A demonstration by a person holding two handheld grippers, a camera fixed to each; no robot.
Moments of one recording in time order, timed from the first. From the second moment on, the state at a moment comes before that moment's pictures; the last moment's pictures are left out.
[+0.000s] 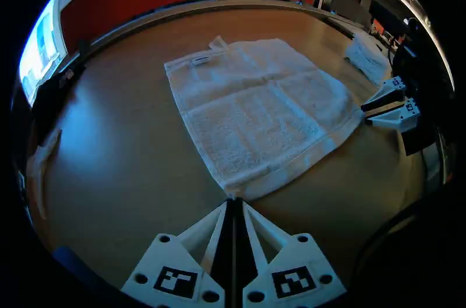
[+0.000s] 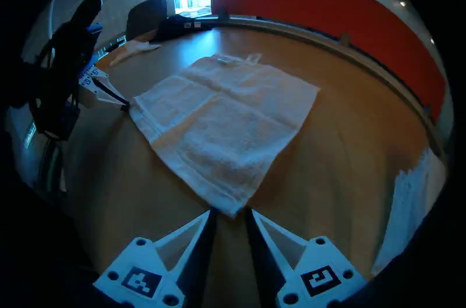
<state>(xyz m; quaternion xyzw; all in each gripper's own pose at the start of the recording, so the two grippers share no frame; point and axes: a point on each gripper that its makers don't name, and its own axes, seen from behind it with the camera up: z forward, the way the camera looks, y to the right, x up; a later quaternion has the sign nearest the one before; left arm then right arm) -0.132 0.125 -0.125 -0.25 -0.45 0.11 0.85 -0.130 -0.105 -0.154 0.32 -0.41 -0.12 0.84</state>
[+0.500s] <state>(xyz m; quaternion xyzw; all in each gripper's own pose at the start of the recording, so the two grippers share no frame) -0.132 0.126 -0.124 -0.25 -0.45 0.11 0.85 -0.127 -0.101 -0.149 0.31 -0.40 -0.13 0.85</state>
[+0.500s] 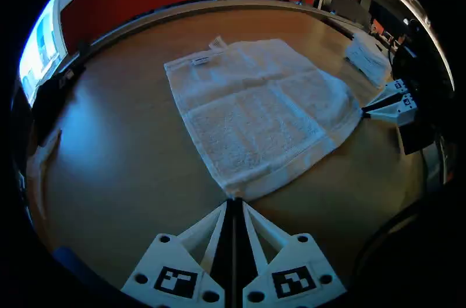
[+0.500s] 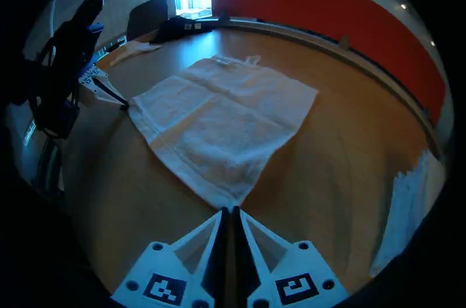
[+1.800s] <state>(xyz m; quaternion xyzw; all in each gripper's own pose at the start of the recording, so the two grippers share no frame) -0.057 0.124 -0.154 -0.24 -0.45 0.05 0.86 -0.006 -0.115 -0.158 0.34 -0.34 -0.08 0.87</state>
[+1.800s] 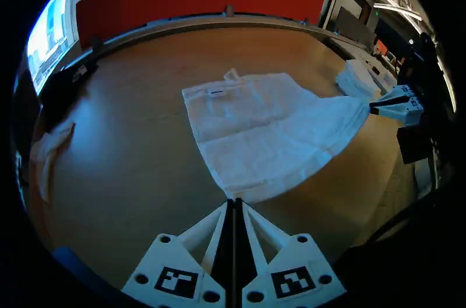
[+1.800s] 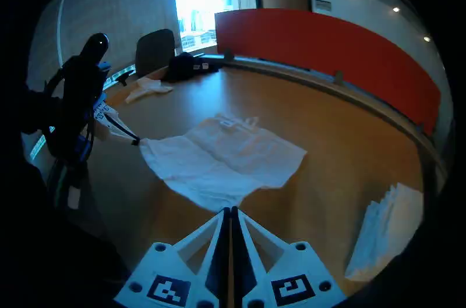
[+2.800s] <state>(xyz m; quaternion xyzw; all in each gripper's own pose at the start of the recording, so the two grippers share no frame) -0.029 0.143 -0.171 -0.26 -0.44 0.02 0.86 0.001 -0.098 -0.170 0.32 -0.36 -0.09 0.87</state>
